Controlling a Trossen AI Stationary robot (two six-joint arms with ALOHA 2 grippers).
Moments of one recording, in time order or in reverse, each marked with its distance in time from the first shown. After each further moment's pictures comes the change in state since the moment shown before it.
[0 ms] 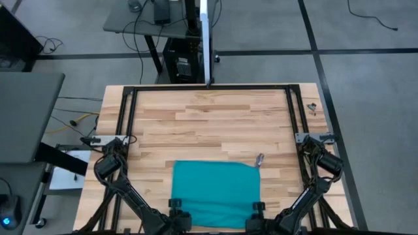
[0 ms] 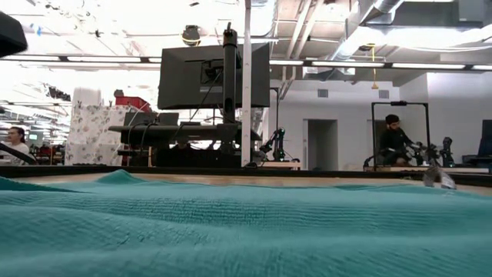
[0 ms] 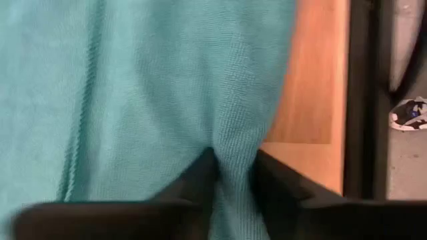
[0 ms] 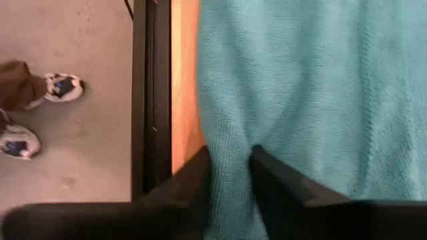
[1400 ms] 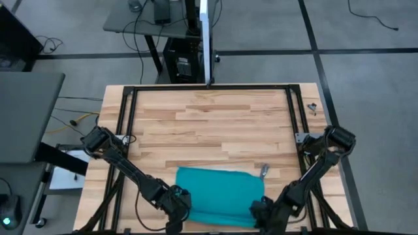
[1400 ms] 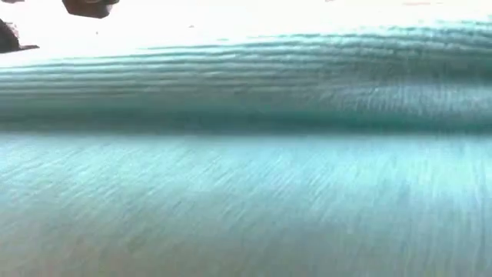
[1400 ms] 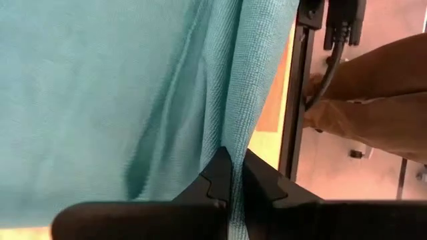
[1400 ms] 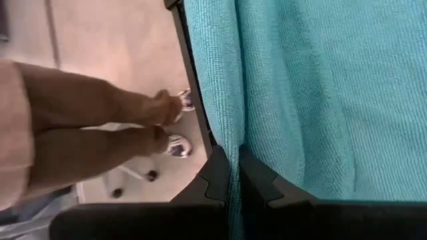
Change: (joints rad) left arm 0.179 -0.358 -0.448 0.440 0.387 0.000; right arm -0.091 -0.409 -0.479 0.526 -0.271 0.253
